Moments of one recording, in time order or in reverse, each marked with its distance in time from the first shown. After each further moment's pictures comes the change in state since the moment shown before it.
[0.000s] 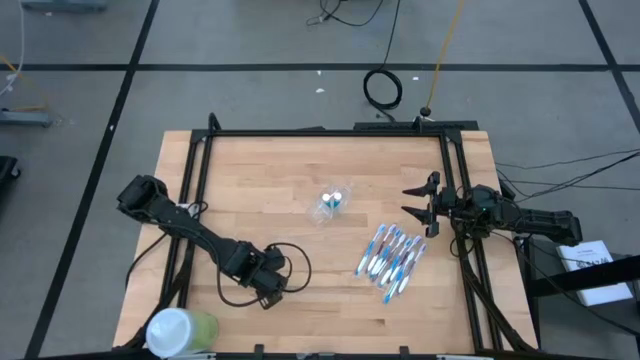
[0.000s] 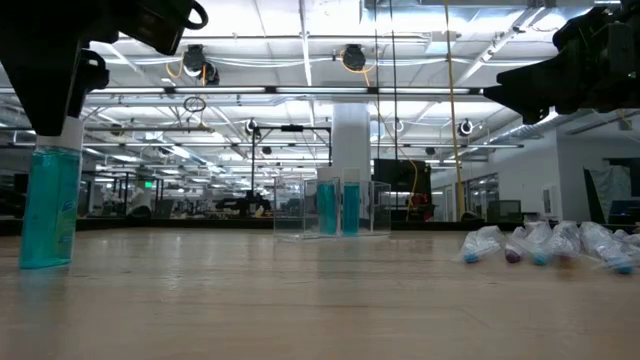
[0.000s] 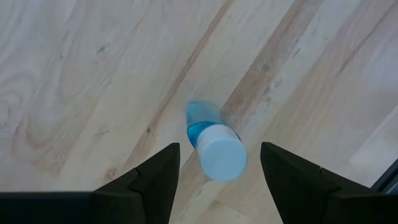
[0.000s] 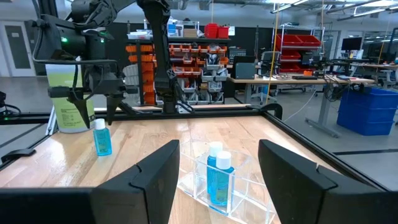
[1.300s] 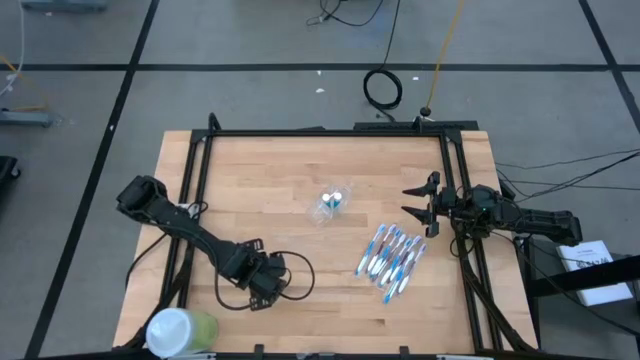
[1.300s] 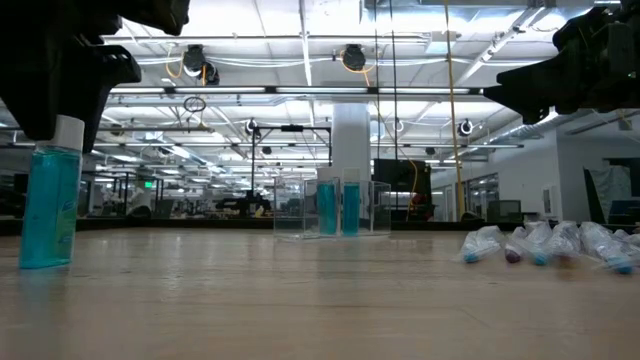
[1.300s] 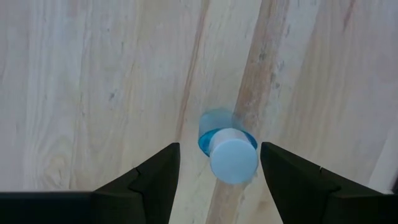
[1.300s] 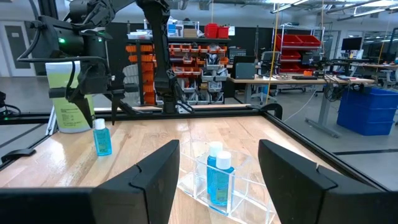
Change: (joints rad) left arm -0.019 0.000 0.001 -0.016 -0.071 0.340; right arm 0.000 0.000 0.000 0.000 0.000 0.000
